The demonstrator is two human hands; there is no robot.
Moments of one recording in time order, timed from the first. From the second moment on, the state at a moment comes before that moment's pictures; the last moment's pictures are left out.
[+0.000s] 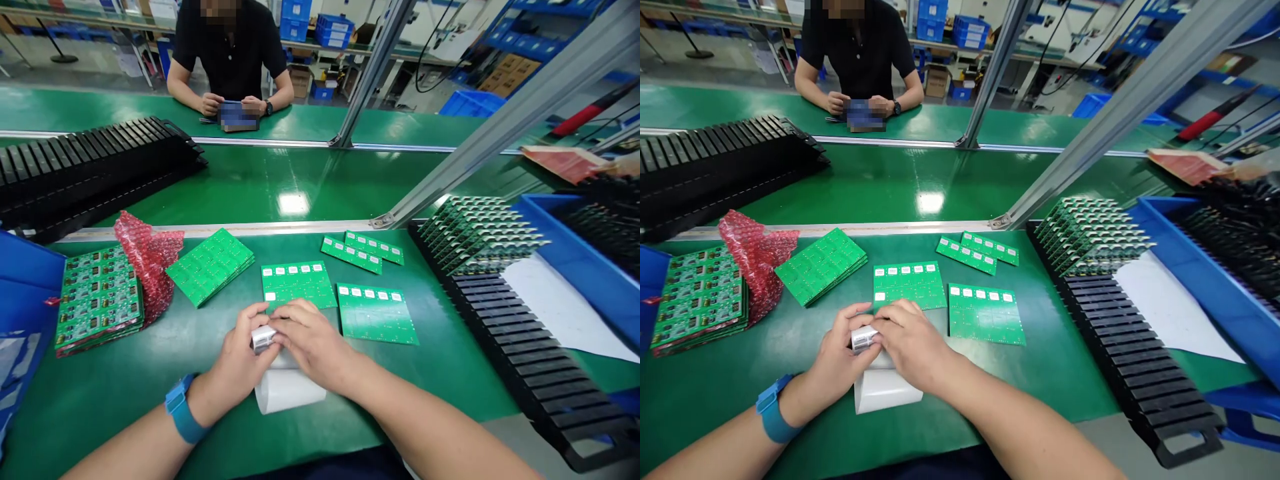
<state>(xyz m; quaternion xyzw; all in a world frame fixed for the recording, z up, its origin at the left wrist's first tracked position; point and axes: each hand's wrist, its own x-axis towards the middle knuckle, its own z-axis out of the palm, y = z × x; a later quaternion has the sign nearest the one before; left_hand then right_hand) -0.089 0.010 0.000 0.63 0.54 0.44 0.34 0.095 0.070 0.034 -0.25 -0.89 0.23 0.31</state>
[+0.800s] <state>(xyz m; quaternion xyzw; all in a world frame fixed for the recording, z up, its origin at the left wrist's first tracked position) -0.089 0.011 0.001 0.63 0.55 0.42 0.35 0.089 0.071 0.026 -0.29 -0.85 0.30 0.33</state>
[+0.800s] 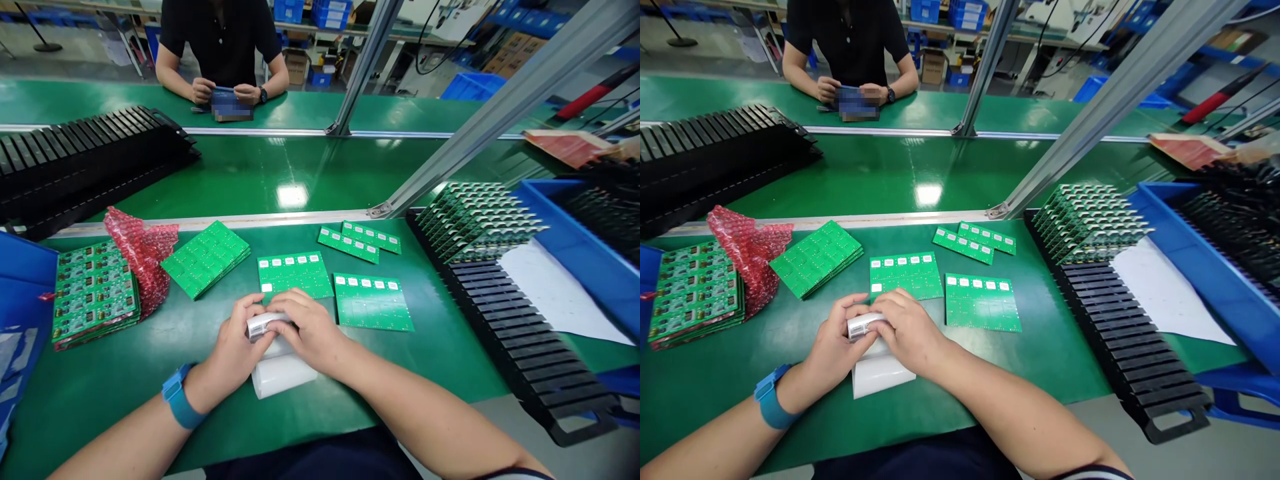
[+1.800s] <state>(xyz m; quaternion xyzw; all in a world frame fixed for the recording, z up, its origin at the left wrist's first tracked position) -0.088 0.014 0.008 0.65 0.56 0.39 0.32 0.106 0.099 0.050 -0.32 -0.82 0.33 0.34</state>
